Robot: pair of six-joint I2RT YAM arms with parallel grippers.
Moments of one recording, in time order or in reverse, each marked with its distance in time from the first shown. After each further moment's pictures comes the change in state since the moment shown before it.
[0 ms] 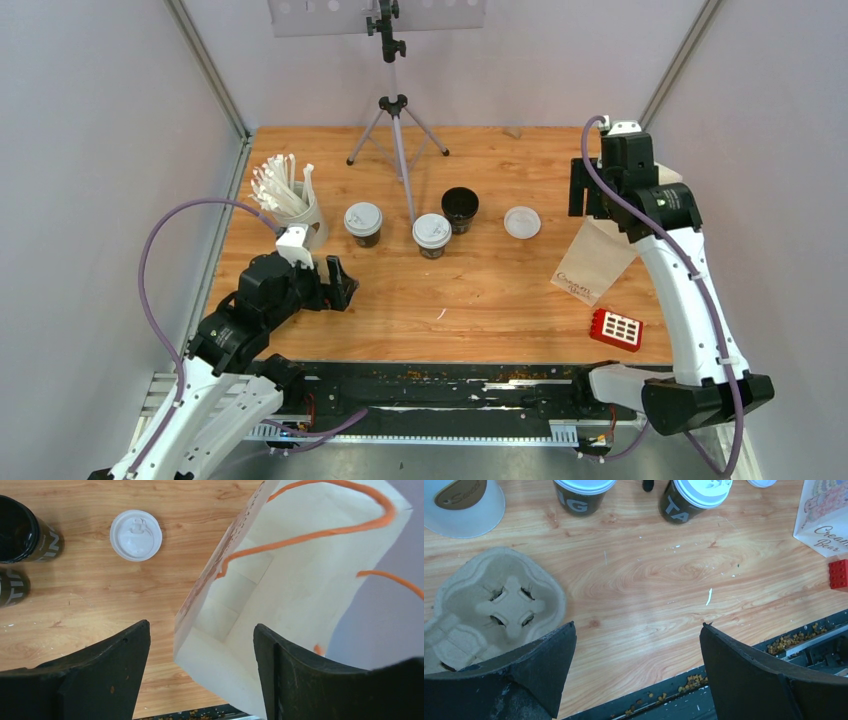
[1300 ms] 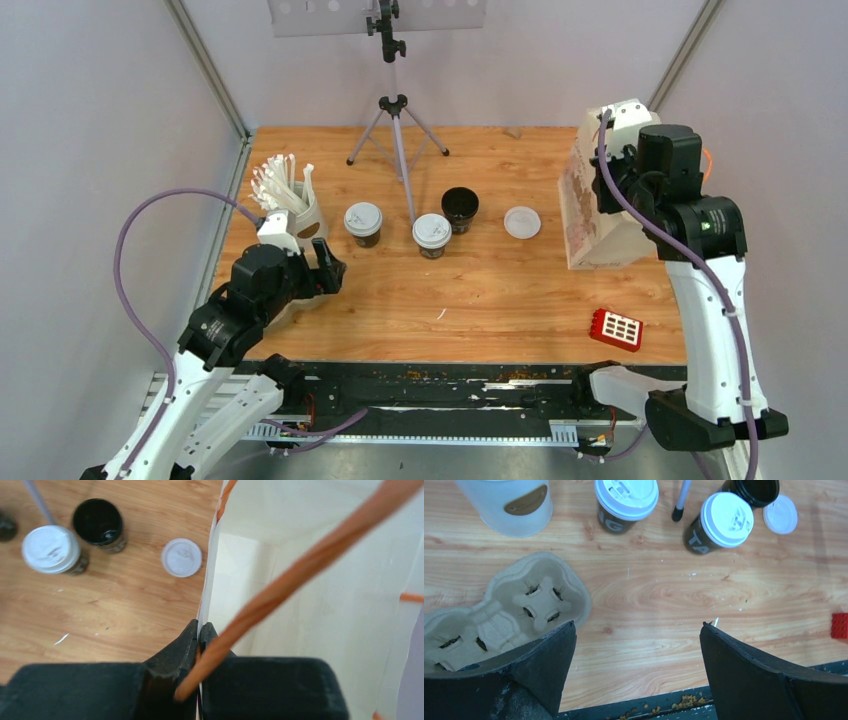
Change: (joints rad) left arm 0.000 0.059 0.111 -0.063 -0.154 -0.088; right arm -0.011 -0.040 0.171 -0.020 -0.211 -0.236
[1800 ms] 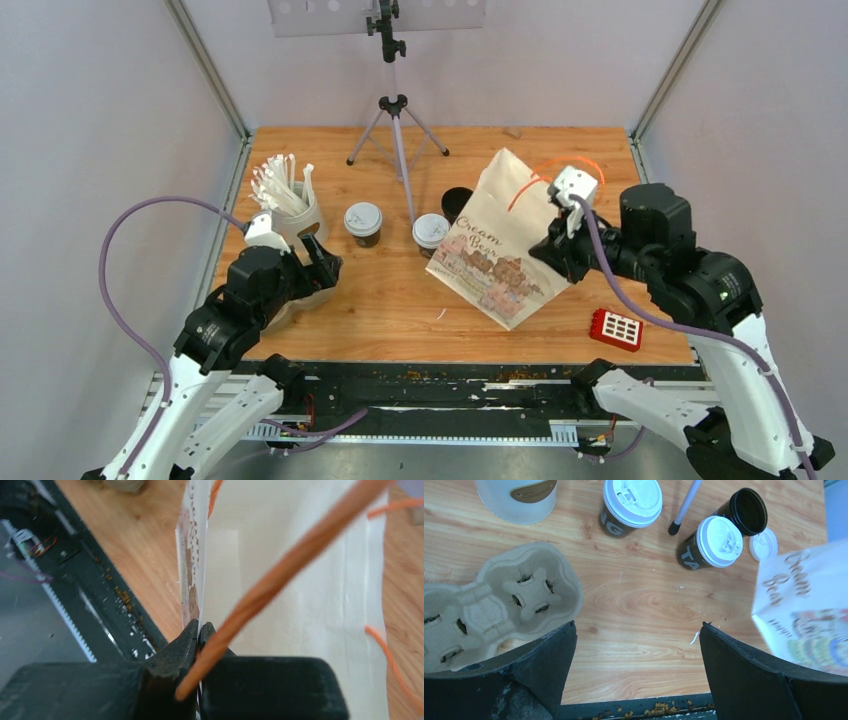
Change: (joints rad) left arm 0.000 0.006 0.040 -0.025 -0.061 -0.160; right arm 0.356 -0.222 -0.134 -0.033 -0.373 -0.044
